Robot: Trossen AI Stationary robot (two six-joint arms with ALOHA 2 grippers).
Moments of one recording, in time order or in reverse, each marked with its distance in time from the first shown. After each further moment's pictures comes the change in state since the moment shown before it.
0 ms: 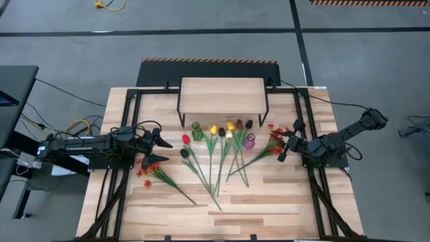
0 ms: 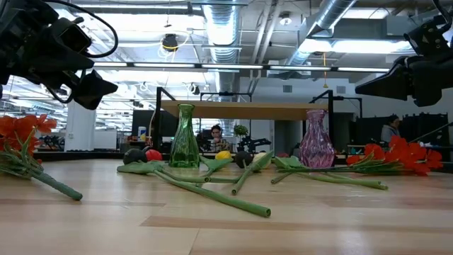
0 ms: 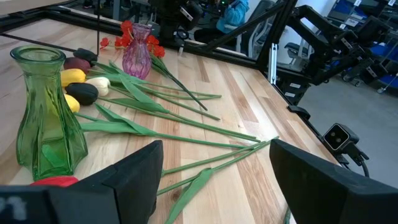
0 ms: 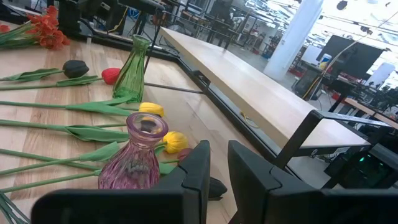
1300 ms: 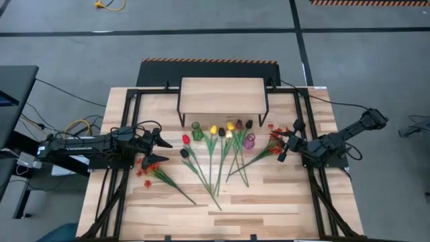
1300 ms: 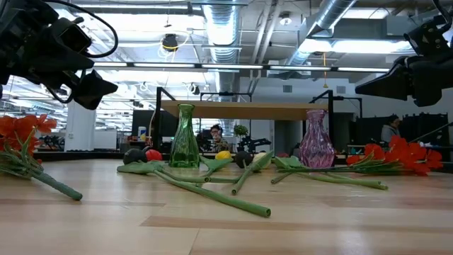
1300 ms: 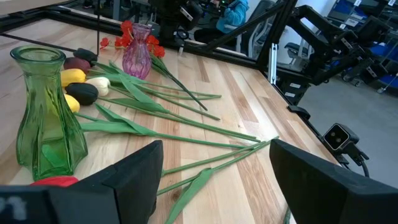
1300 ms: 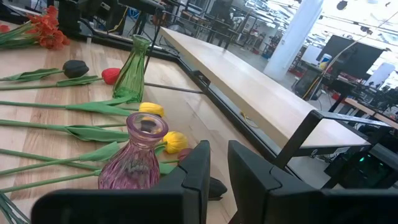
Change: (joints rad) left arm 0.000 0.000 0.000 0.000 0.000 0.000; right arm 0.000 0.000 0.000 0.000 0.000 0.000
